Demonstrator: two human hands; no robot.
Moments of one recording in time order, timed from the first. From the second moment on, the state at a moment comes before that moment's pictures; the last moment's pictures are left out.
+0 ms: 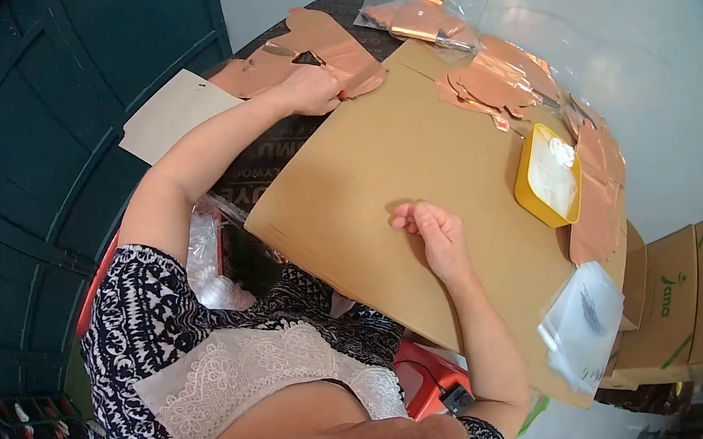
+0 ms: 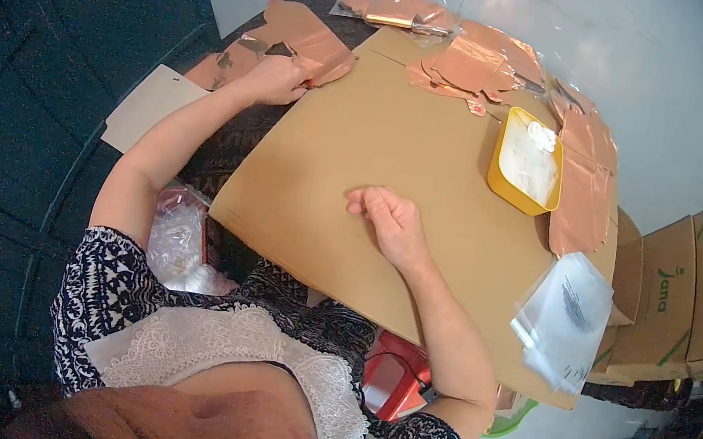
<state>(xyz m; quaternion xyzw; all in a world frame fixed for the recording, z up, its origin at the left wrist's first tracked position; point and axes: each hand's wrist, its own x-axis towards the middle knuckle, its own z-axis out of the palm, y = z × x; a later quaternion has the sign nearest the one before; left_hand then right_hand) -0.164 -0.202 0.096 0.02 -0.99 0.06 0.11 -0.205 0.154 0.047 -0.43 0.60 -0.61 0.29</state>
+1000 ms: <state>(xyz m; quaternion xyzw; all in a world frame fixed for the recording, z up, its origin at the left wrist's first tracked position) -0.177 -0.246 0.093 0.24 -0.91 -0.31 0.15 -0.205 0.150 0.047 -0.47 0.63 -0.57 0.23</state>
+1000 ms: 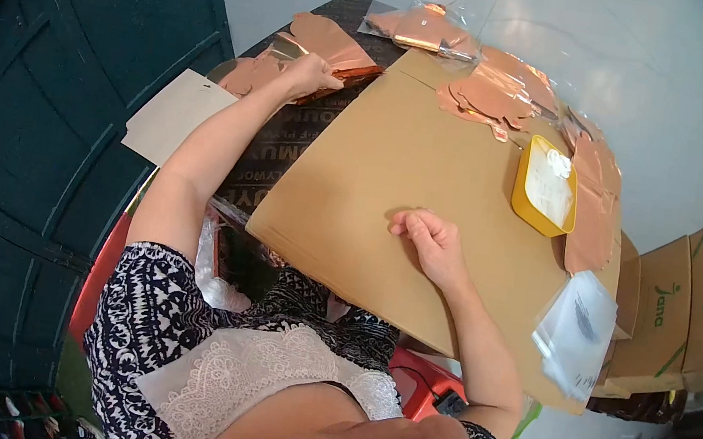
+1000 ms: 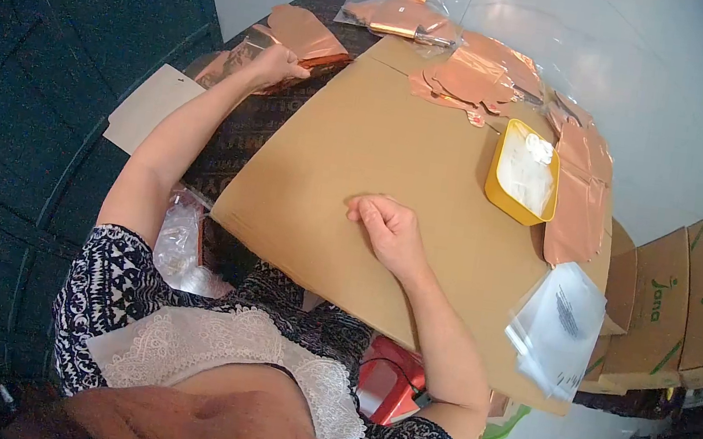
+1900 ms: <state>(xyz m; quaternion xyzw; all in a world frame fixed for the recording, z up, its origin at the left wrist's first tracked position) -0.200 -0.318 0.134 0.26 -0.90 -0.20 0.29 -0.199 0.145 0.047 -0.49 0.65 -0.55 0.18</state>
